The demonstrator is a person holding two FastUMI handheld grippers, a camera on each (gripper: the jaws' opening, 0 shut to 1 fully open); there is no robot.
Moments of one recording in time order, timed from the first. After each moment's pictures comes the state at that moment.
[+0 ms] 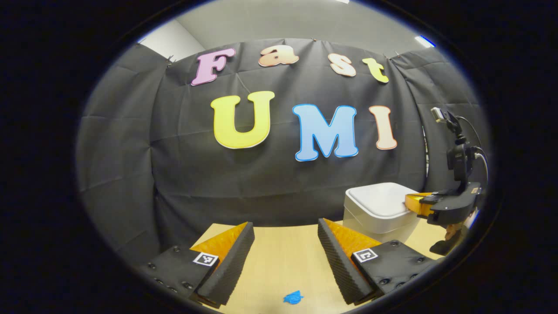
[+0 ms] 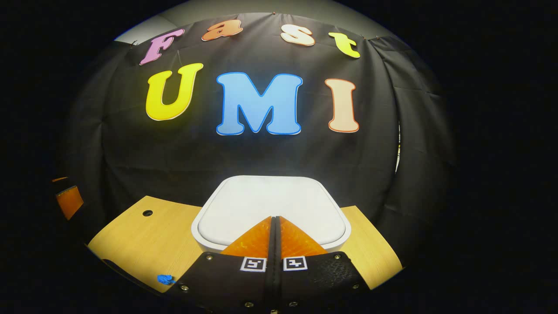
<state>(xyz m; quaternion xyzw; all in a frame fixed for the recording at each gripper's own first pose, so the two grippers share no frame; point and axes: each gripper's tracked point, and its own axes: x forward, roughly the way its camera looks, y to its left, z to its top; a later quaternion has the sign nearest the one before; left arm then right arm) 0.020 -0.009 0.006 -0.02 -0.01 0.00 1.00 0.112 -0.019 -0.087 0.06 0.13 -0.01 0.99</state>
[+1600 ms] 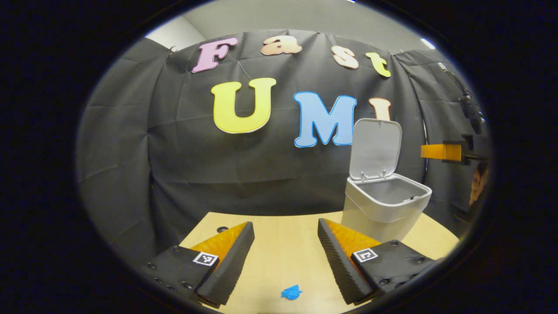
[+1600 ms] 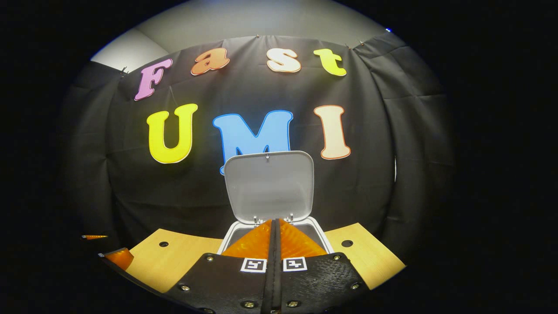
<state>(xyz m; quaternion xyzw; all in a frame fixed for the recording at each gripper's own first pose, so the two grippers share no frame) 0.016 -0.014 -0.029 -0.03 0.03 -0.01 1.00 0.082 -0.037 0.014 0.11 0.05 -0.01 0.99</state>
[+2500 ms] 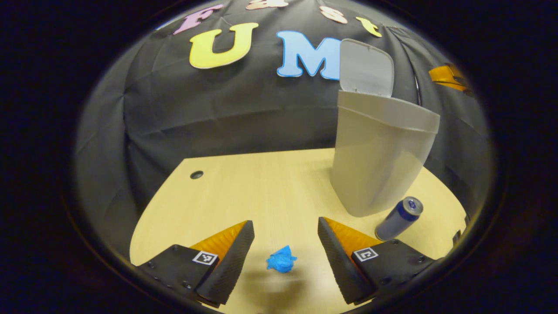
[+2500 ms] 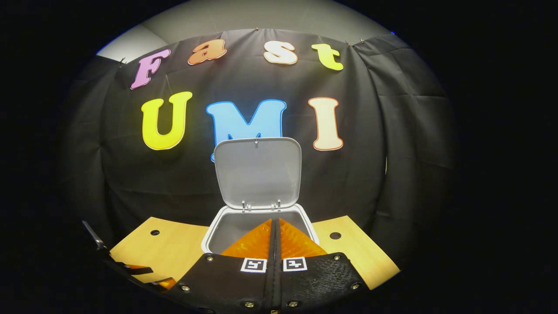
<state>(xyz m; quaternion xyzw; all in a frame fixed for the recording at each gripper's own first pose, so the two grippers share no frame) 0.050 -0.051 -0.245 -0.03 0.22 -0.07 0.97 0.065 -0.055 -0.012 0.09 0.09 -0.03 0.99</state>
